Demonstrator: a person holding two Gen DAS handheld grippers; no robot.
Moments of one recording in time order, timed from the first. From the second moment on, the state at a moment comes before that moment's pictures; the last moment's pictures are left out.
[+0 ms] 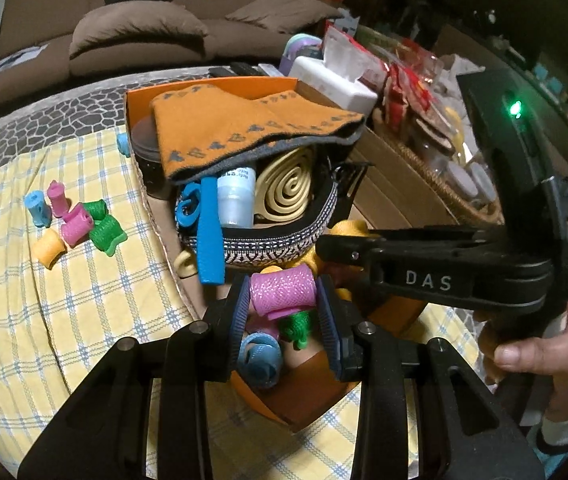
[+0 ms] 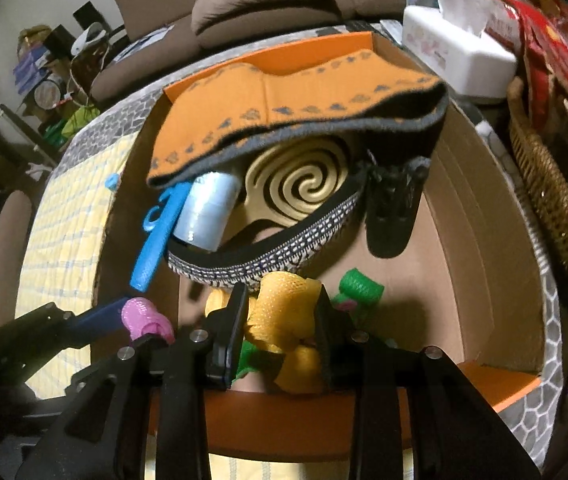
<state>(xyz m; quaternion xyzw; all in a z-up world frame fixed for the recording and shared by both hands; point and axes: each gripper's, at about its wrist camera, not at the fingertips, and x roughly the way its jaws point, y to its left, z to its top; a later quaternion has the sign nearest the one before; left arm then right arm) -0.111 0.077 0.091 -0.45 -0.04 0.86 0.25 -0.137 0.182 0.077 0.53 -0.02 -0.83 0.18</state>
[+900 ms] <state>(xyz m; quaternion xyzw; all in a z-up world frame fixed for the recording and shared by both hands) -0.129 -0.045 0.118 -0.41 -0.18 0.88 0.15 -0.131 0.135 0.133 0.44 -0.04 -0.87 0.21</state>
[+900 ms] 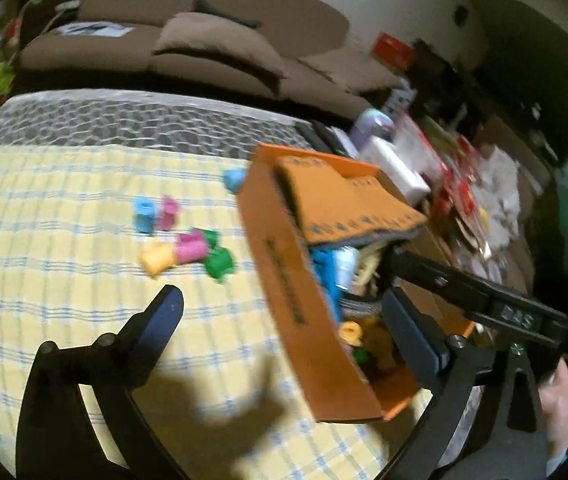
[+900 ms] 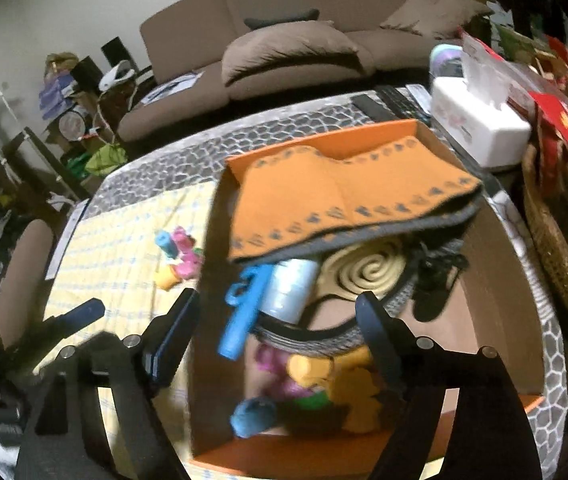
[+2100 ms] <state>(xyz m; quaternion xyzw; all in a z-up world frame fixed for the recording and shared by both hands) -0.197 -0.074 0.037 -0.42 -0.01 0.90 0.16 -0.141 0.021 0.137 0.43 -0.08 -0.85 0.31</state>
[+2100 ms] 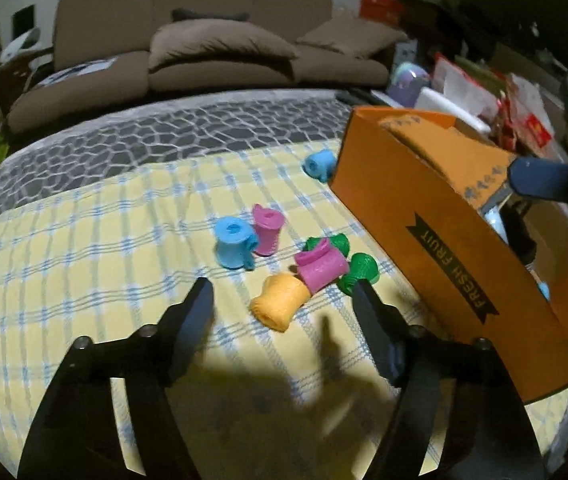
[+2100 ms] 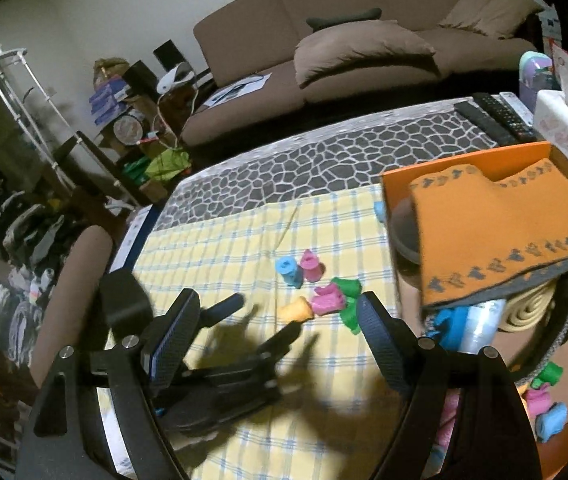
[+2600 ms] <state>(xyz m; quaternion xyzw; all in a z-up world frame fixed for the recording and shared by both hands) -0.211 -0.086 0.008 -0.45 -0.05 0.88 0.17 -0.151 0.009 0.126 0.44 -0.07 -0.85 0.29</state>
